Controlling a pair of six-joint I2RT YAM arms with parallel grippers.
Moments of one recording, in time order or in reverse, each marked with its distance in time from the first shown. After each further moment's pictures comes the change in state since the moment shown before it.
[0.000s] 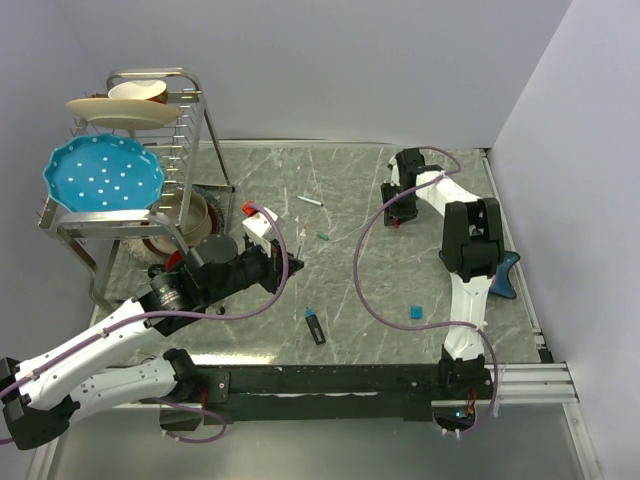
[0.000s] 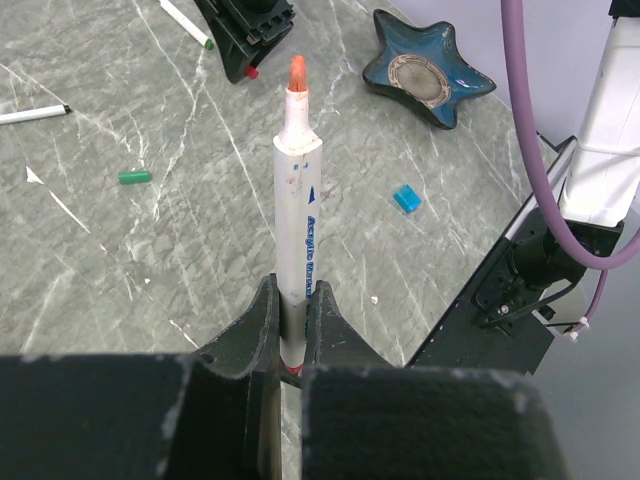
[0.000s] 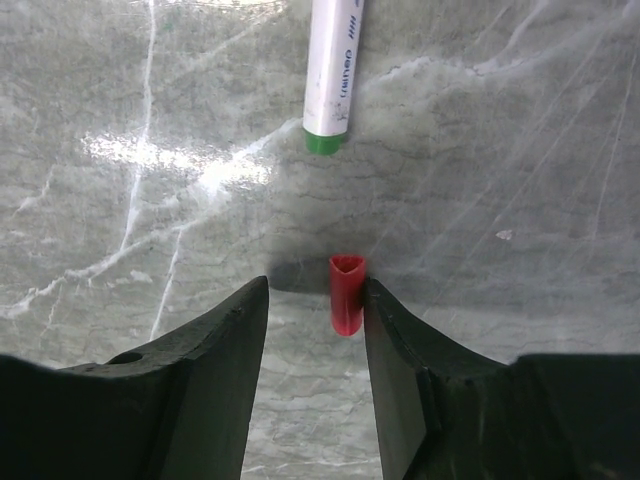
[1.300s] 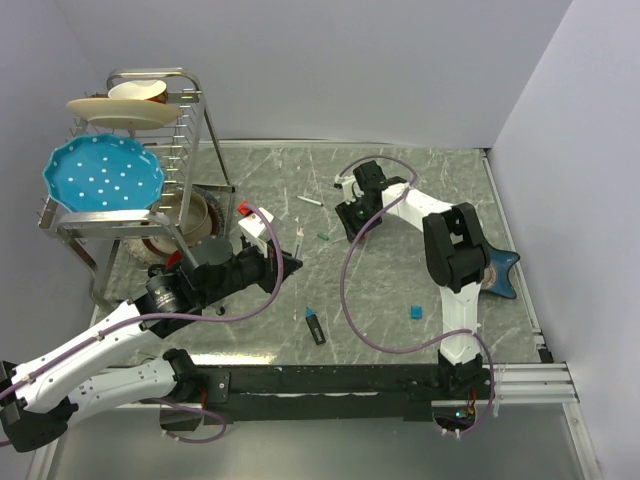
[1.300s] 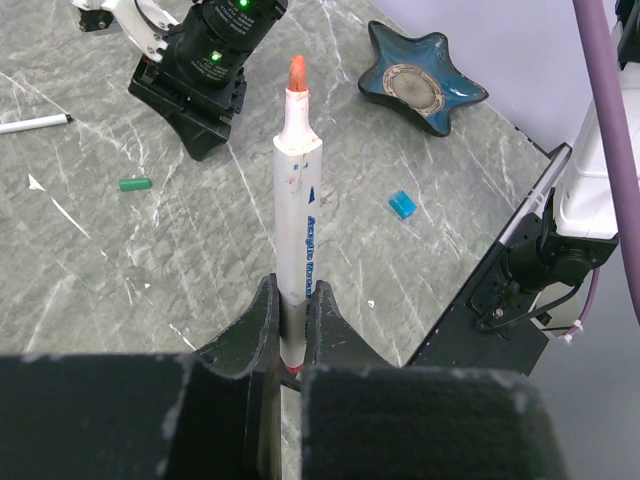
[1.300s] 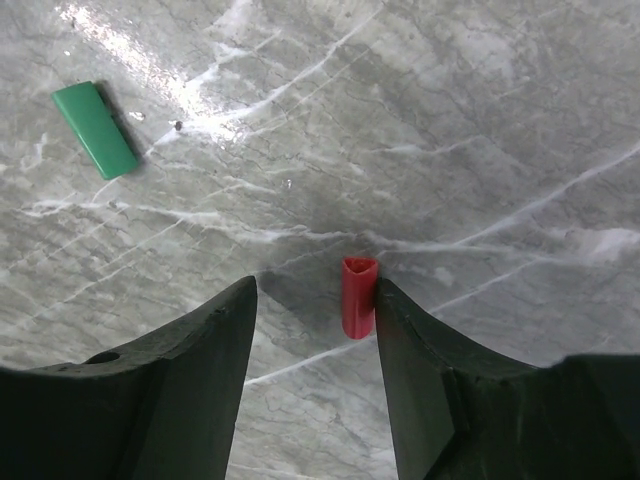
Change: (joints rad) left arm 0.000 -0.023 0.000 0.000 0.001 0.000; right arm 0.235 -0.055 -0.096 0.060 -0.117 -0.257
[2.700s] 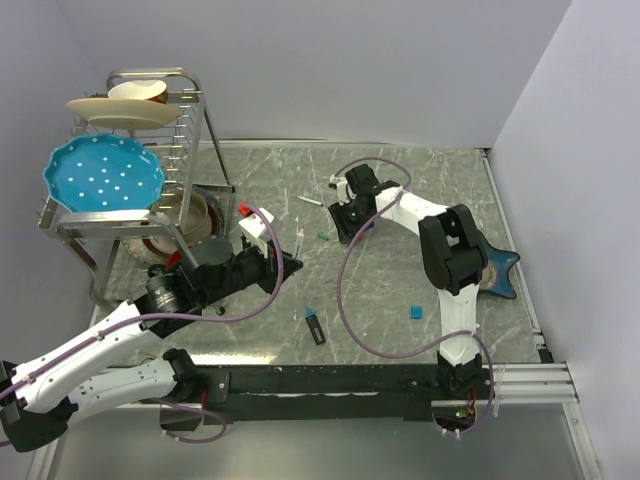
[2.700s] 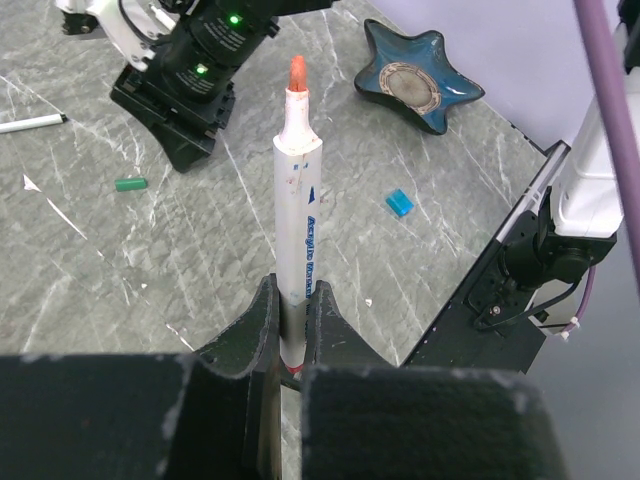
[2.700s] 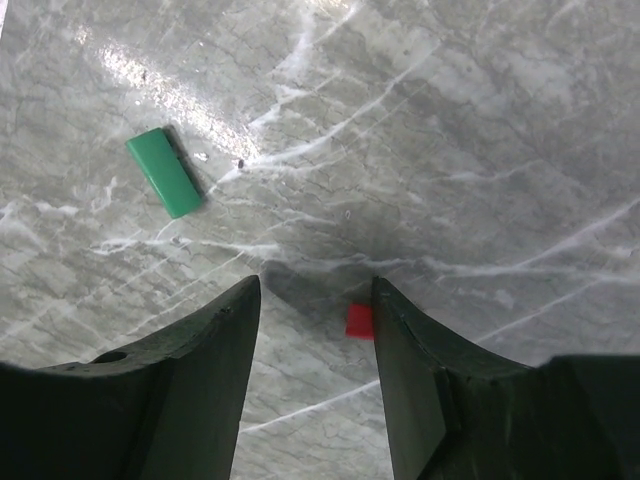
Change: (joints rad) left arm 0.000 0.000 0.000 0.000 0.009 0.000; right arm 0.047 -0.008 -0.024 0.056 0.015 0.120
